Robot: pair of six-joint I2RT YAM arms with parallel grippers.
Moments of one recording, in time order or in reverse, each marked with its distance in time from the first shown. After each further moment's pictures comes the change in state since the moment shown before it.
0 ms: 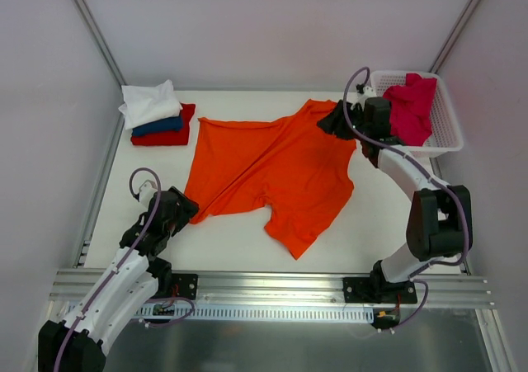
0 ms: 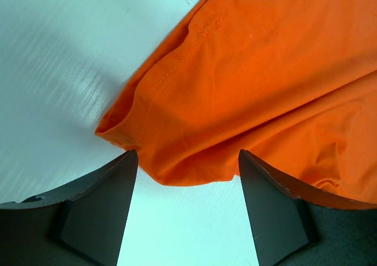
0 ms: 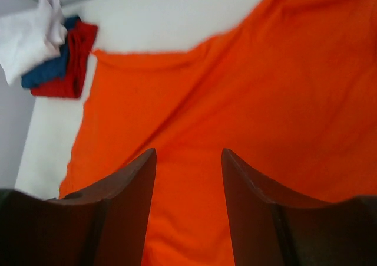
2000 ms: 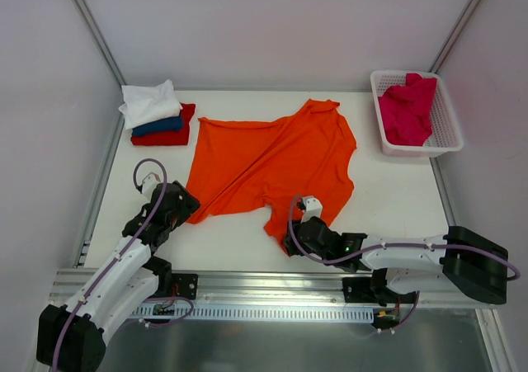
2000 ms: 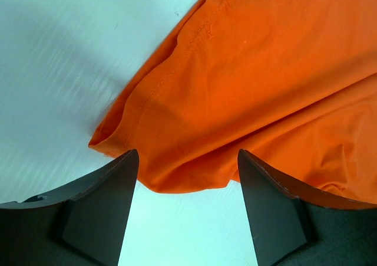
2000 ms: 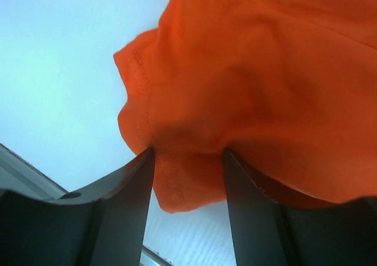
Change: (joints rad) left arm 0.000 0.125 0.069 0.024 -0.006 0.061; right arm 1.047 -0.457 -0.819 -0.012 0.710 0.286
